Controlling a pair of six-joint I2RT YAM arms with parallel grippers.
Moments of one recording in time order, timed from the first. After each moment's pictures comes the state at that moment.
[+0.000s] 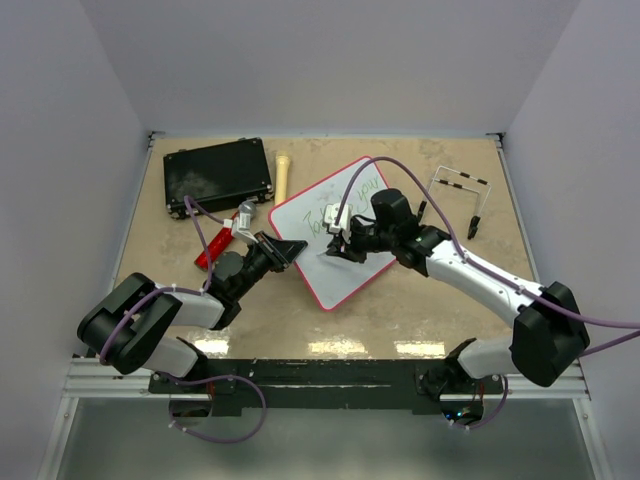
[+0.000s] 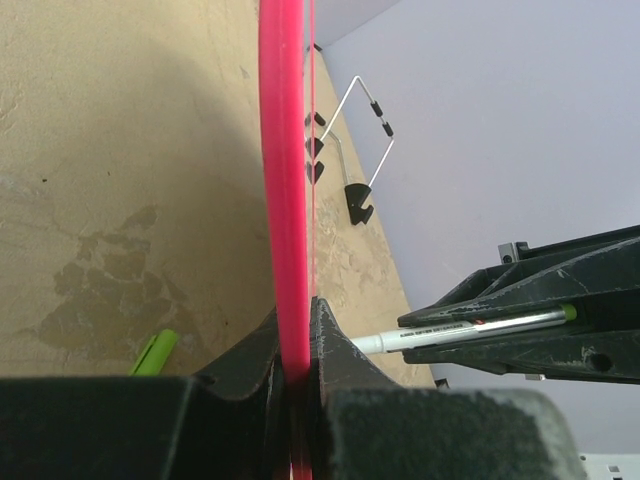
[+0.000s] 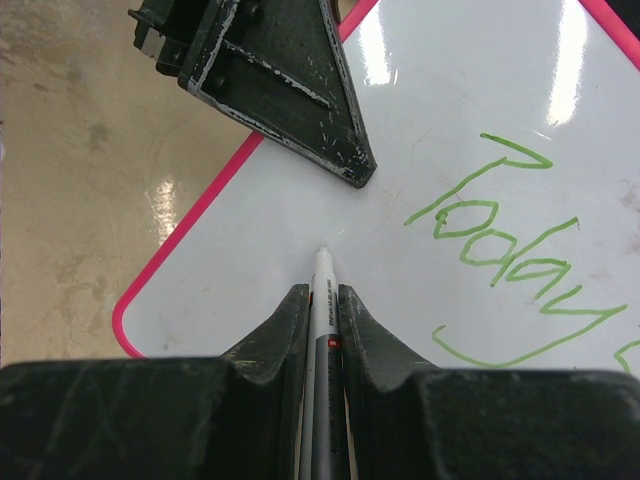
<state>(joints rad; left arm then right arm) -0.58 1.43 0.25 1.19 0.09 -0.99 0.65 1.36 0.95 -0.18 -0.58 -0.52</state>
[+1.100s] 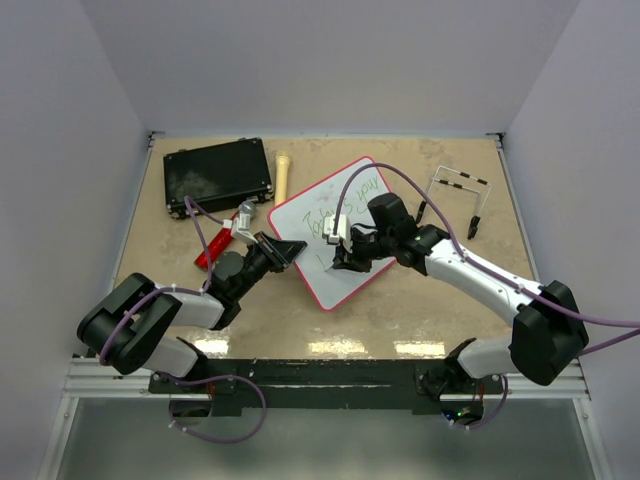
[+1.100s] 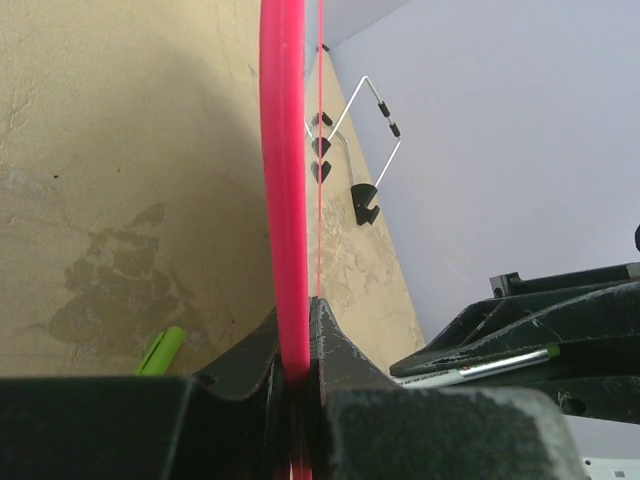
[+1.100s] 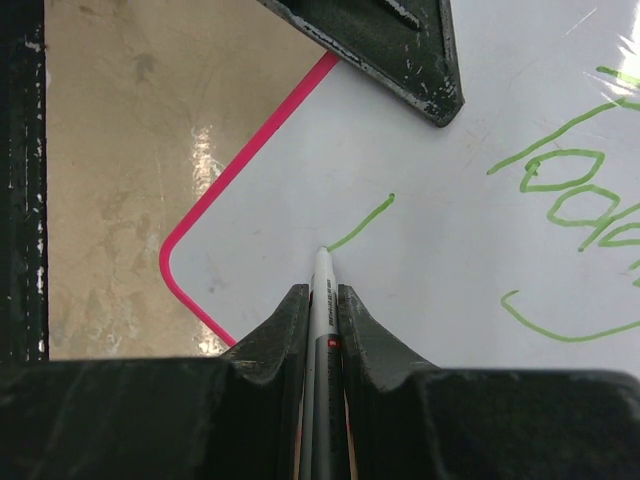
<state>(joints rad) -0.58 1.43 0.25 1.17 0.08 -0.99 0.65 1.37 0.97 -0.37 -0.61 -0.61</state>
